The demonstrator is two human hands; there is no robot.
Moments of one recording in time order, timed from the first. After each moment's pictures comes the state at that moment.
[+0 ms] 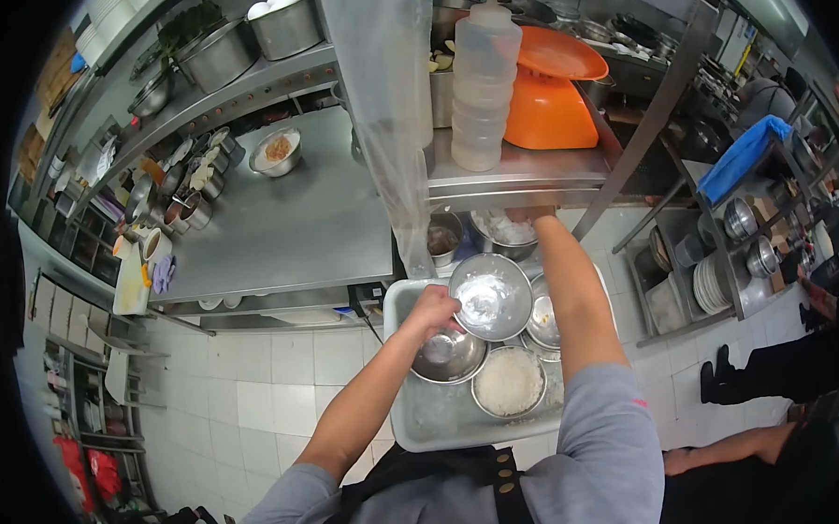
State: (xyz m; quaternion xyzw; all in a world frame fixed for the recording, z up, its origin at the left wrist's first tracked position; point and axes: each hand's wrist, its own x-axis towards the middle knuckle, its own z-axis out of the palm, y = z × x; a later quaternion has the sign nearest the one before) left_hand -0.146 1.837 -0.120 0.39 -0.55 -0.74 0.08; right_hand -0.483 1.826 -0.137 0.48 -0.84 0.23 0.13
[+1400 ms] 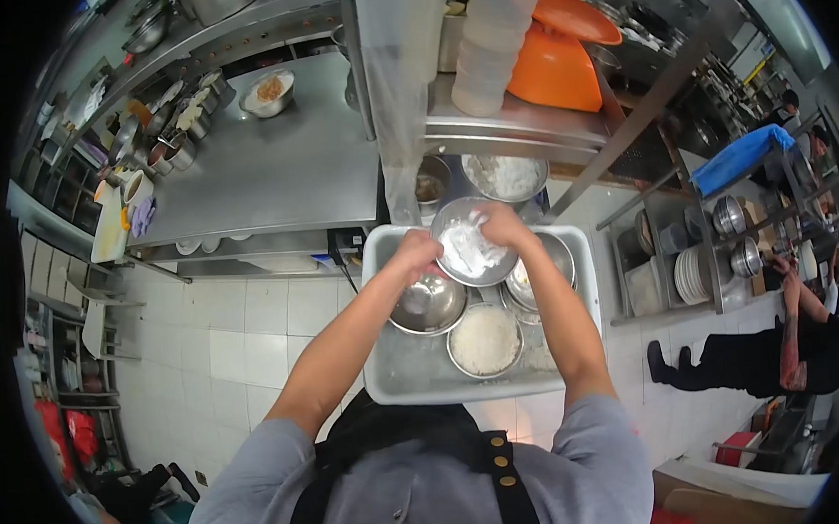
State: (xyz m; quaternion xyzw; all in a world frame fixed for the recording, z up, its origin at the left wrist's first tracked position) left_hand -0.149 1.836 -0.114 0.37 -0.46 -0.80 0.13; right_hand -0.348 1.910 -0.120 0.55 -0.78 0.23 -0.21
